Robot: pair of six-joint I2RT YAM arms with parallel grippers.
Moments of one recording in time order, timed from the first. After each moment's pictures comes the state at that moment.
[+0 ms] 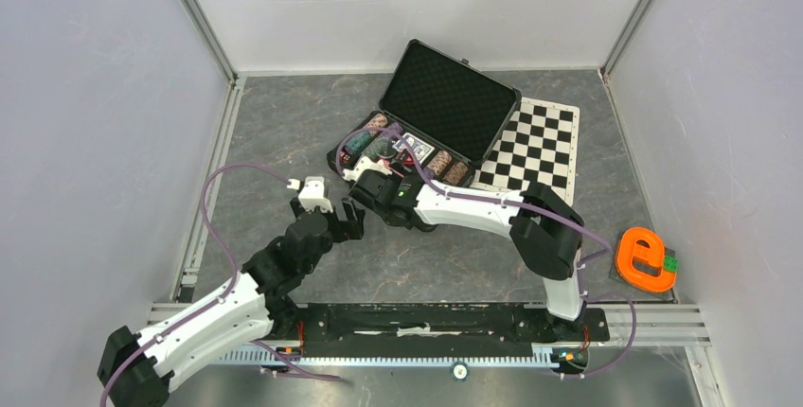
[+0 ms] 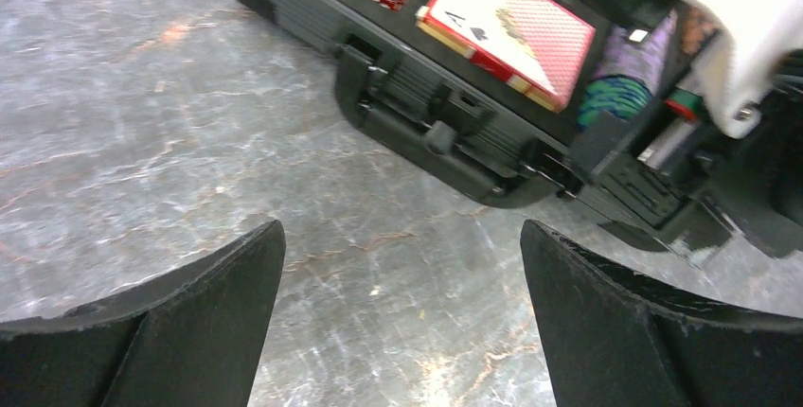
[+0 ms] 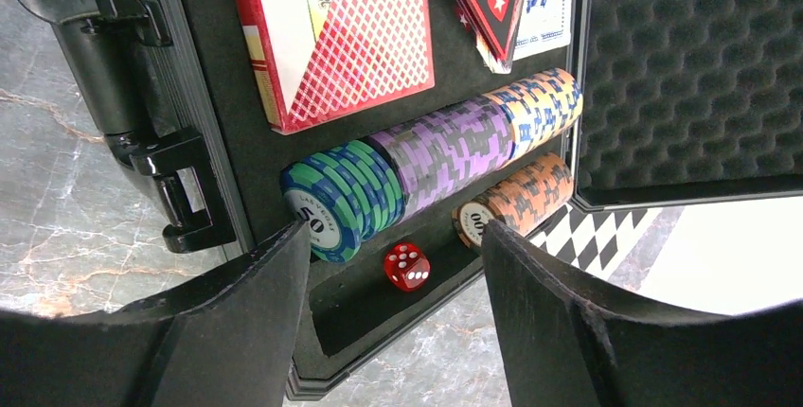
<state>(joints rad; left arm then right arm) -0.78 0.64 0.30 -0.09 -0.47 -0.49 1.10 1.95 1.47 -0.64 0.74 -0.03</state>
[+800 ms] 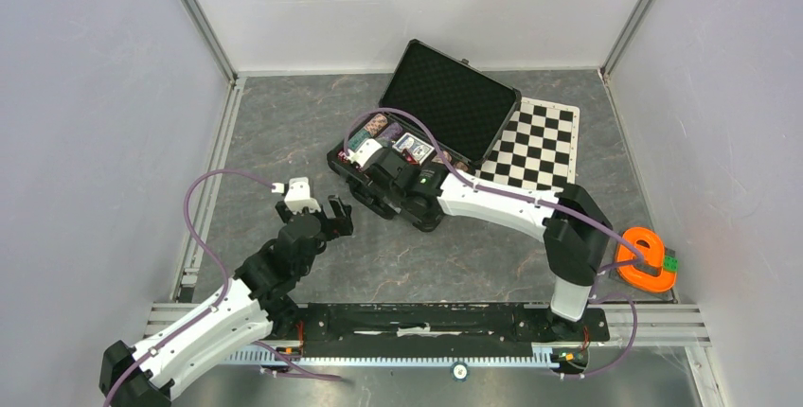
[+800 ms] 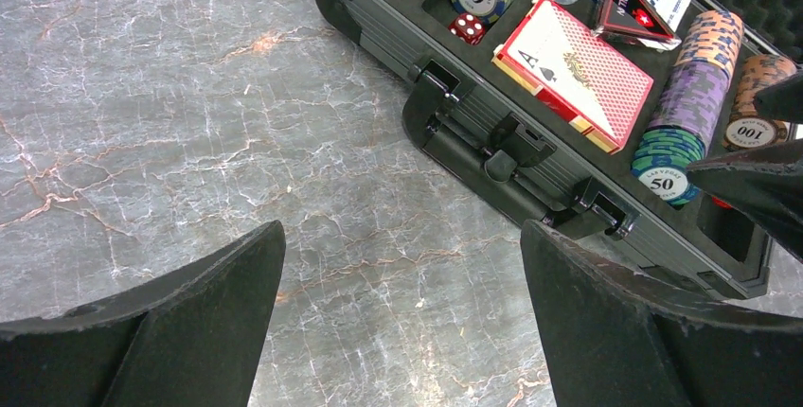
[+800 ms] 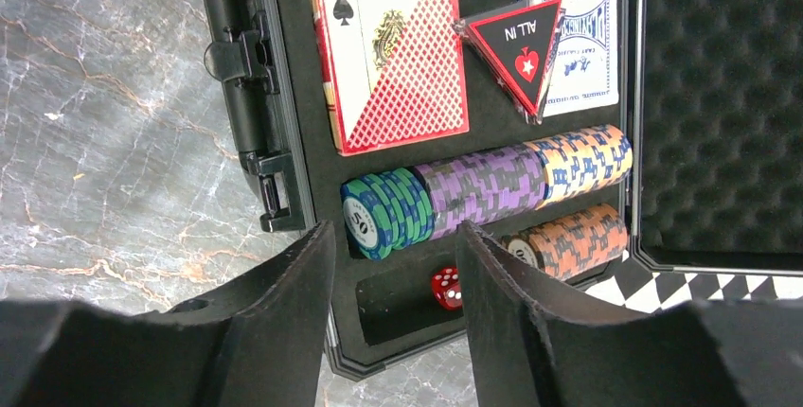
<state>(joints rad) -0.74 0.55 0.30 -0.19 -0.60 -0.53 1.05 1.81 1.44 -0.55 0.45 -0.03</state>
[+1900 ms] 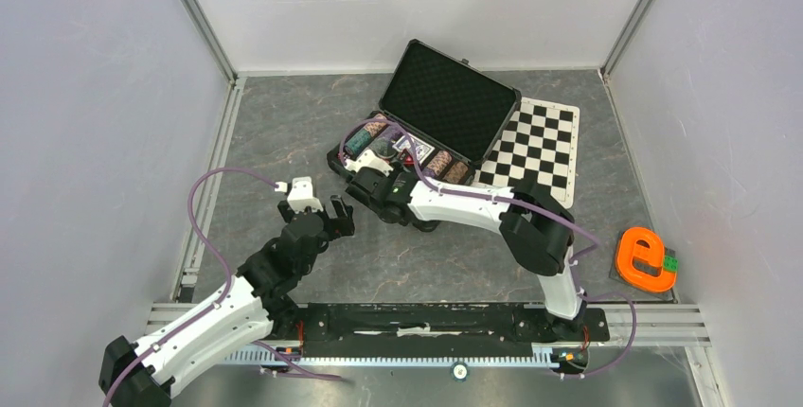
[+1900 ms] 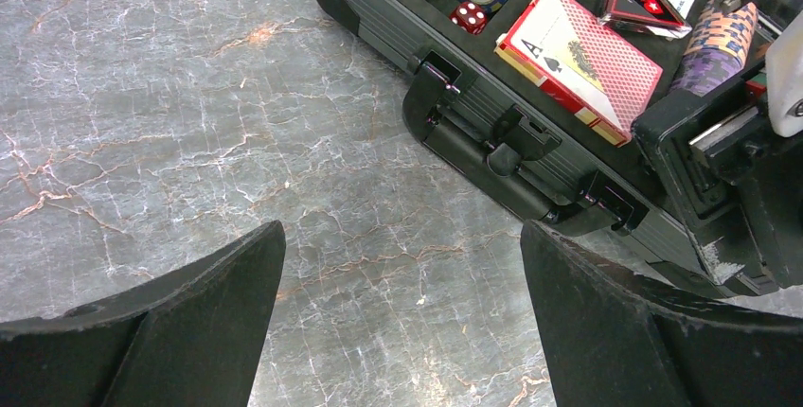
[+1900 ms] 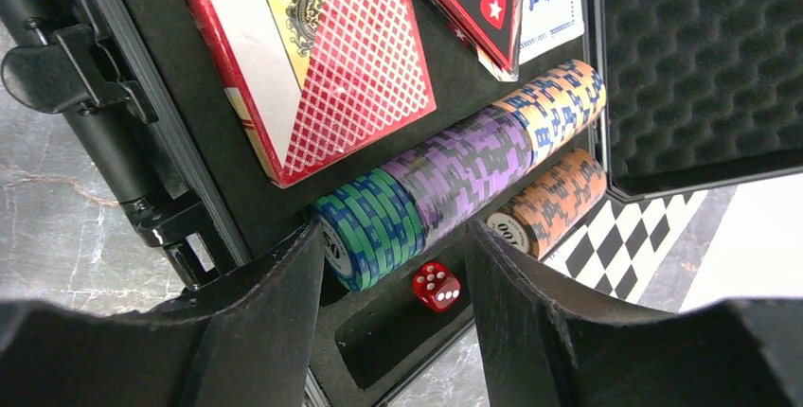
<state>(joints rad) -0.74 0.58 0.30 -0.18 -0.59 -0.53 1.07 2.00 1.52 -0.64 0.74 0.10</state>
